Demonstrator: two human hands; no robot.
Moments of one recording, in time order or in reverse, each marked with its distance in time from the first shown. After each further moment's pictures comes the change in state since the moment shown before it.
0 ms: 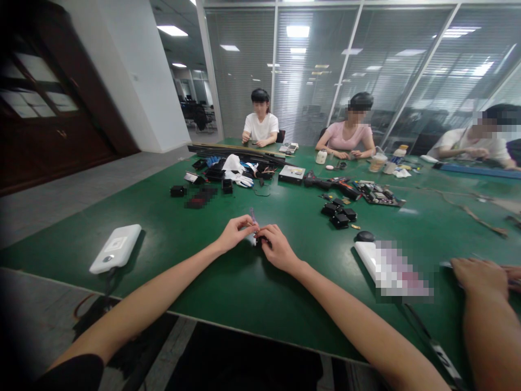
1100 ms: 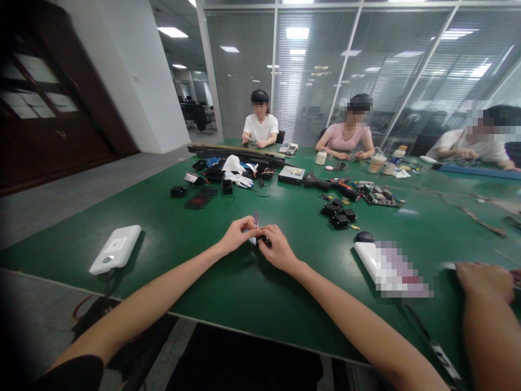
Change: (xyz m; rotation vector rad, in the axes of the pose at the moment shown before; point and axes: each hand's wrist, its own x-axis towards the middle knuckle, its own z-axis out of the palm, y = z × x) left_hand 0.003 -0.008 0.008 -0.034 0.029 0.004; right_hand 0.001 0.002 0.004 0.000 0.035 0.032
